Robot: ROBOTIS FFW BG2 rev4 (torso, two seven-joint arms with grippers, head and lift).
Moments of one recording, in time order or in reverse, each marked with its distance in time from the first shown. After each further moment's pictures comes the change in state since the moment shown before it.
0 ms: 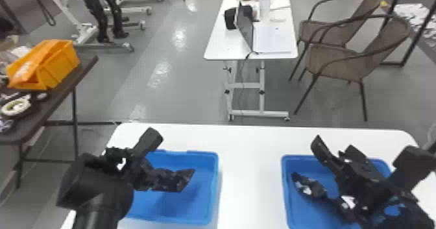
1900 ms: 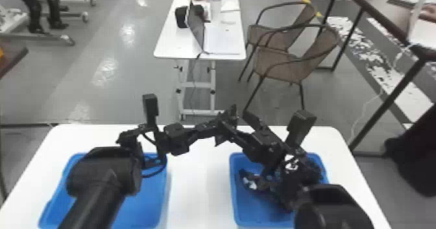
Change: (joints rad) left arm -0.250 -0.064 -0.380 0.412 1.088 -0.188 0.179; right arm -0.223 -0.003 0.132 0.169 0.047 -0.032 0.294
